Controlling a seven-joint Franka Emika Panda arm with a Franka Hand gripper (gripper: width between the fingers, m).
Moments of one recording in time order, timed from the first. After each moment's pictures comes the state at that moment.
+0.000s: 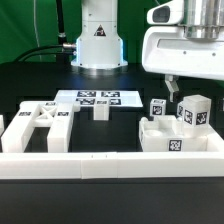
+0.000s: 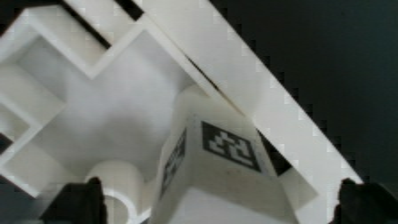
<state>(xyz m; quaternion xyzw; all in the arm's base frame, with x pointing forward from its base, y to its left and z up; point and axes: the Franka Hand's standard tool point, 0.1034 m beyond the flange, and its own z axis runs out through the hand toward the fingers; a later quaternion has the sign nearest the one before) 0.600 0.124 0.076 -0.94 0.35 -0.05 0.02</state>
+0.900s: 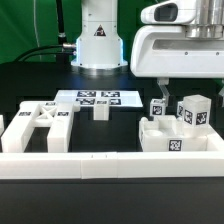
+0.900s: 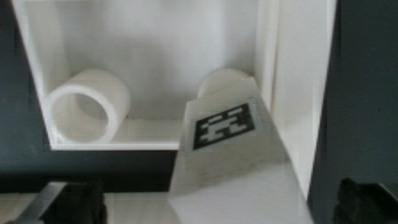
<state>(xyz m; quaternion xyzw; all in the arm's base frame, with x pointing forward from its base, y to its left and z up) 0.603 0.113 0.077 -1.00 0.00 -0.06 -0.01</state>
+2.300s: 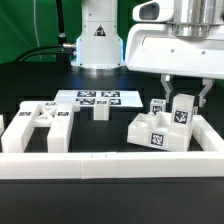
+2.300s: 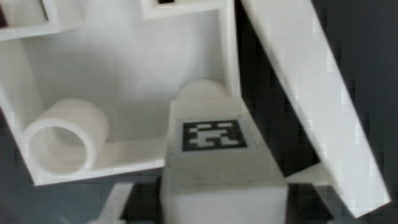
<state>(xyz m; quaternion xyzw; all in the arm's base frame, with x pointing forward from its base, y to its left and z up) 0.594 0.099 0.078 -0.95 0.30 -0.06 0.00</state>
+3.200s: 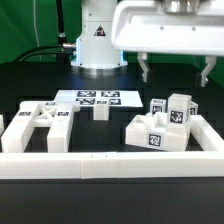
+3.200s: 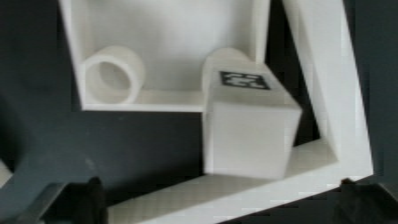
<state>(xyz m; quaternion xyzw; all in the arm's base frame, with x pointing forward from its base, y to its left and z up) 0.582 0.067 0.119 -0.98 0.18 -0.07 0.00</state>
